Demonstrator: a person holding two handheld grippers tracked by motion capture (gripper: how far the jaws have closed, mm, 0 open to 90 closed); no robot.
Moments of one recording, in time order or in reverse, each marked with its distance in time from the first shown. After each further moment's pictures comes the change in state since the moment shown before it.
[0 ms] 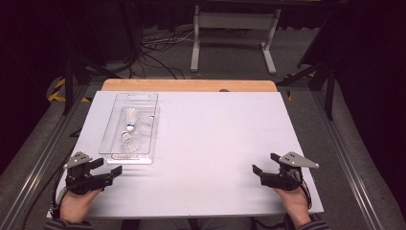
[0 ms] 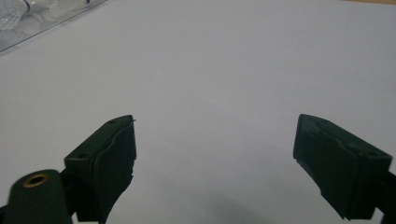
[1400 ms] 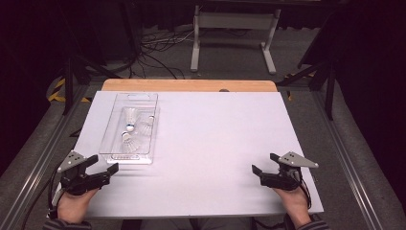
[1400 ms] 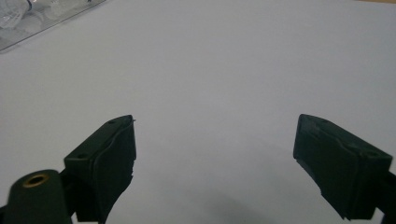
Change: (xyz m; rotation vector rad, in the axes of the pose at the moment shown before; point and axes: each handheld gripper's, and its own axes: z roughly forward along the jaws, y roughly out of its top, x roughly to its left) left arm -0.003 0.002 -0.012 -0.086 0.055 0.020; right arm 0.000 0.000 0.001 0.003 0.005 -0.004
